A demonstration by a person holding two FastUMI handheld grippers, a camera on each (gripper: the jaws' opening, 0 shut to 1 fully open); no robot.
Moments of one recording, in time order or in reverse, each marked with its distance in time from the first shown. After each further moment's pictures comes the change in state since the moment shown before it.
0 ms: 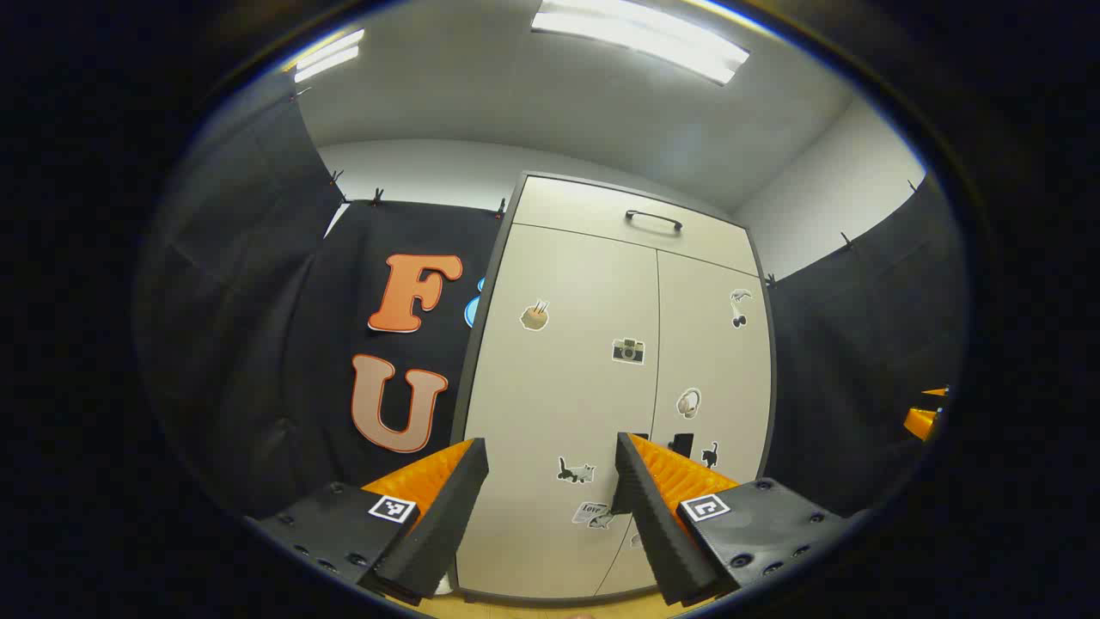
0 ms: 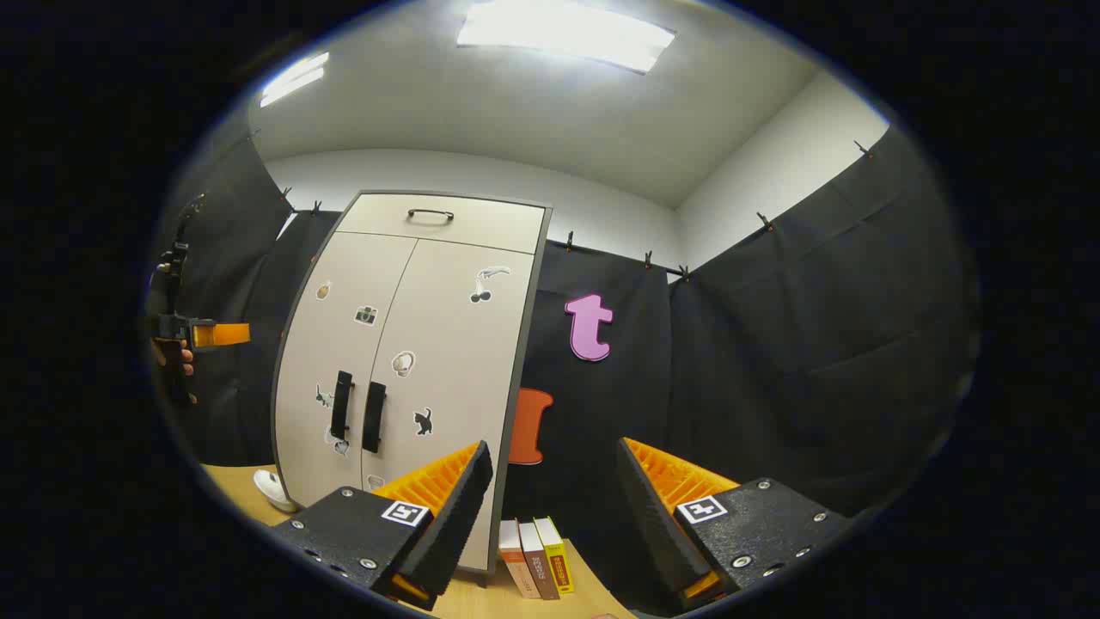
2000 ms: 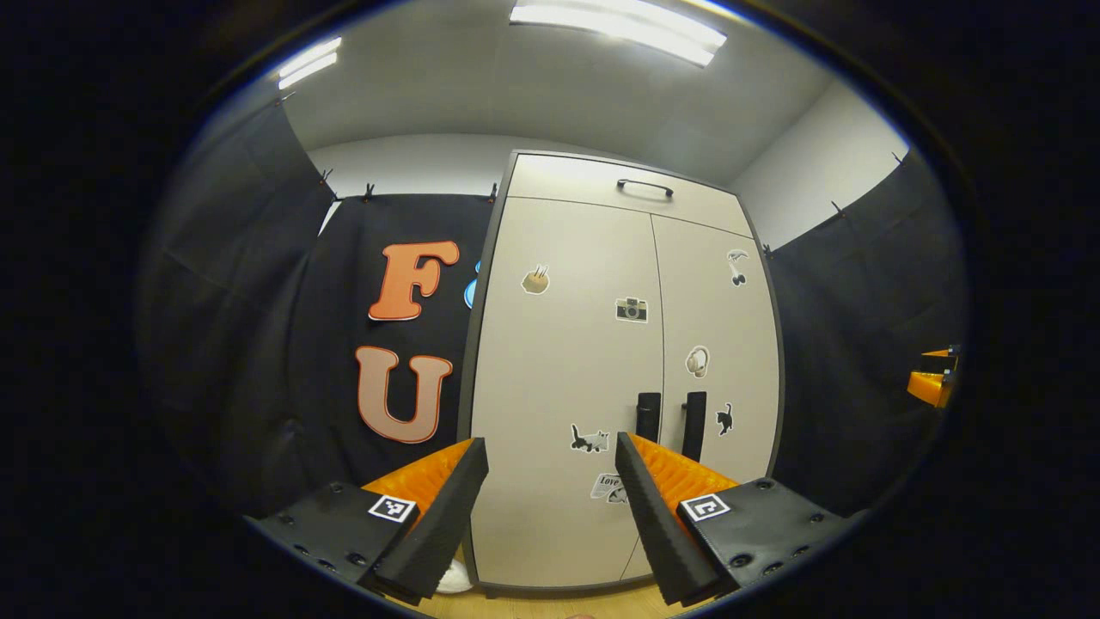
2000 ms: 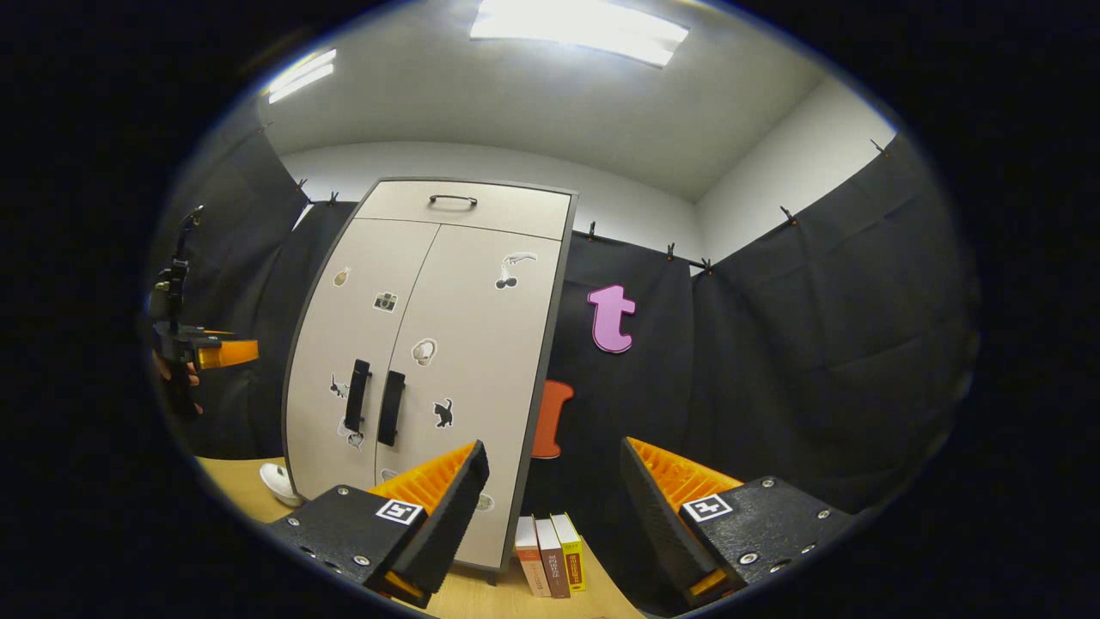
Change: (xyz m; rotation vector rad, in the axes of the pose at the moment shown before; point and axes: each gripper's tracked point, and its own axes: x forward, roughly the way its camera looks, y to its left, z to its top) left arm -0.011 0.011 -0.040 0.084 0.034 0.012; right arm 0.017 0.031 -0.013 -0.028 0.022 0.056
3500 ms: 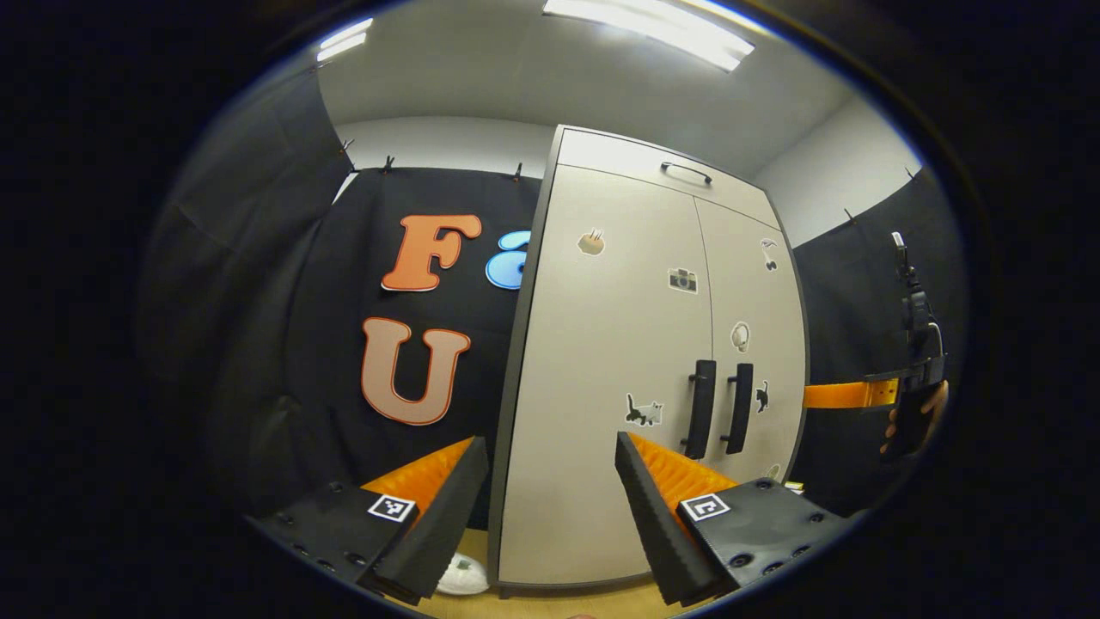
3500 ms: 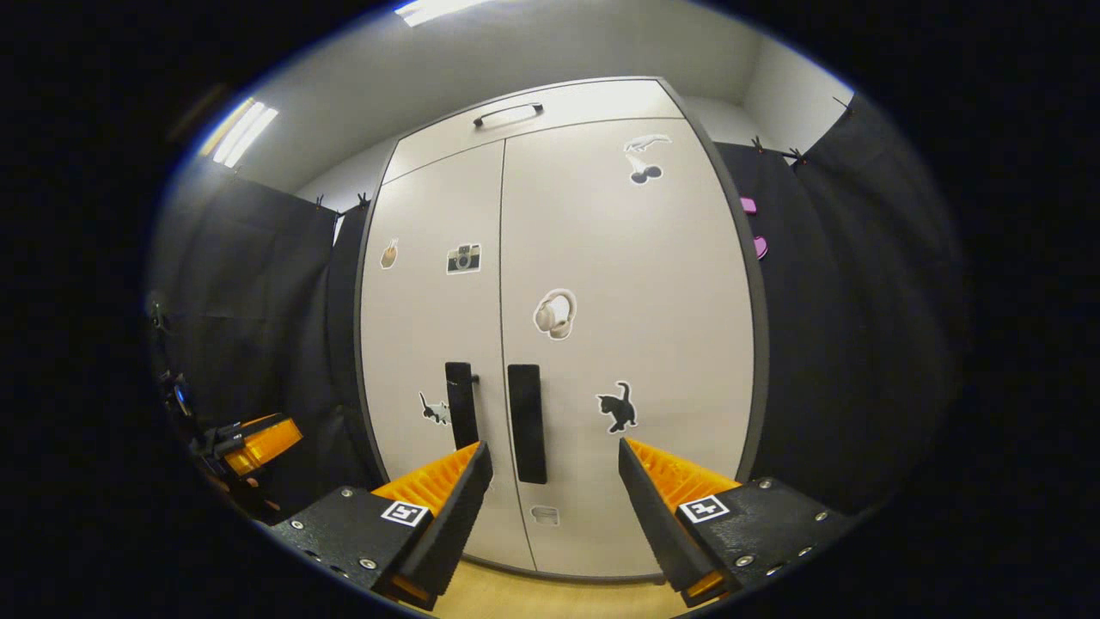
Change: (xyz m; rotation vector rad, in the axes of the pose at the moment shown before) left arm 0.016 0.077 -0.056 -0.048 0.027 0.003; right arm 0.160 0.216 -0.052 0.293 0.244 0.323
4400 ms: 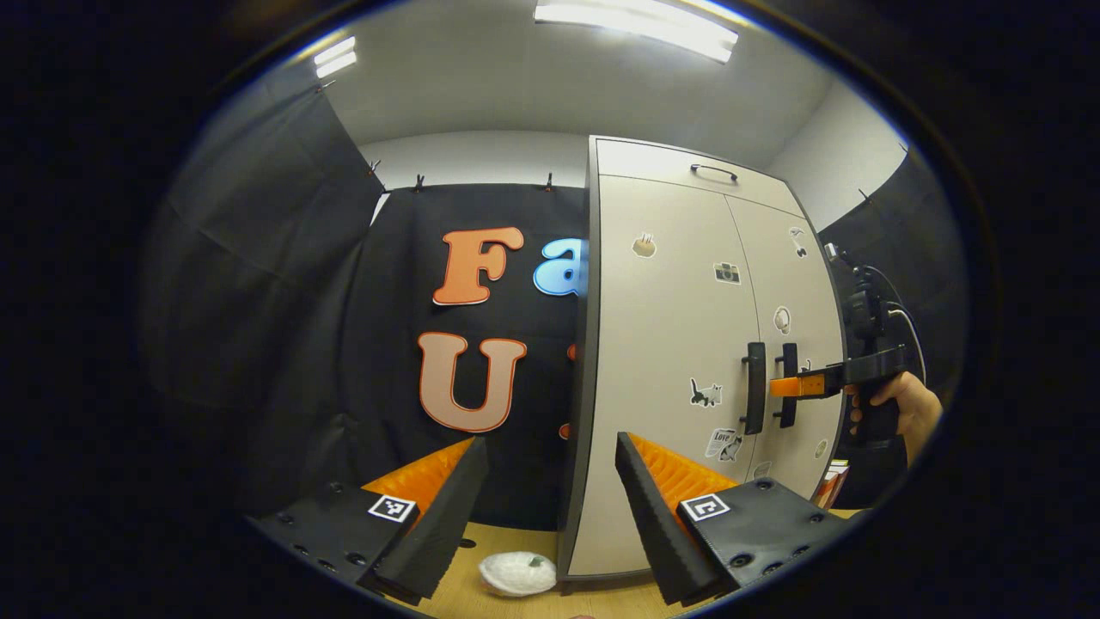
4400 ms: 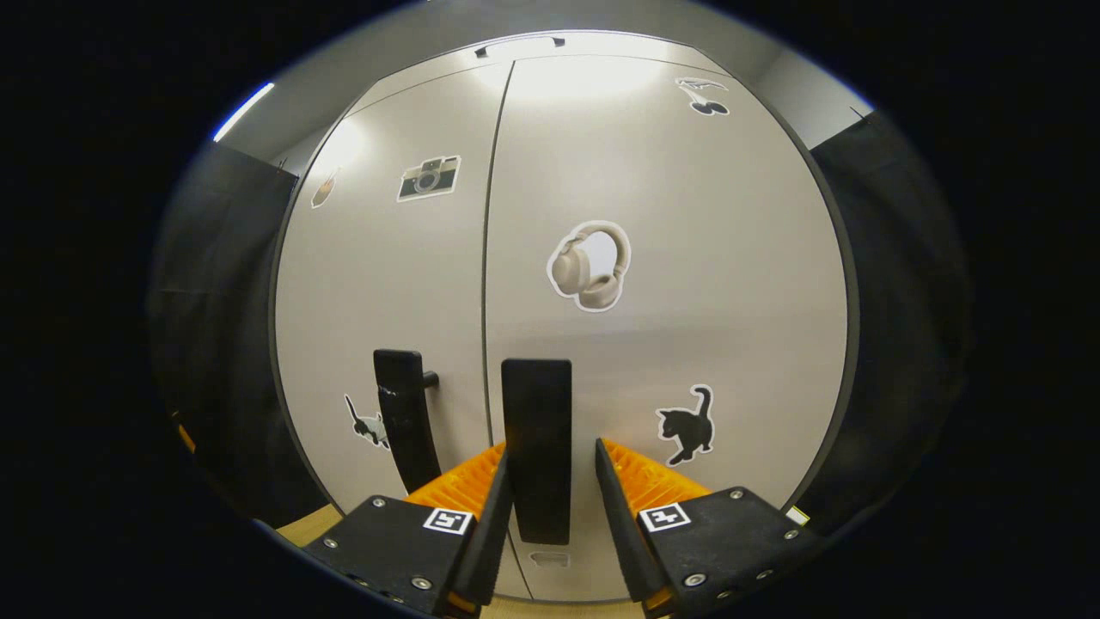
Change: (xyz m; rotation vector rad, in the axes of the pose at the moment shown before) left arm -0.037 0.063 0.001 0.072 -0.017 0.109; right arm 0.108 0.005 -0.012 -0.070 0.014 -0.177
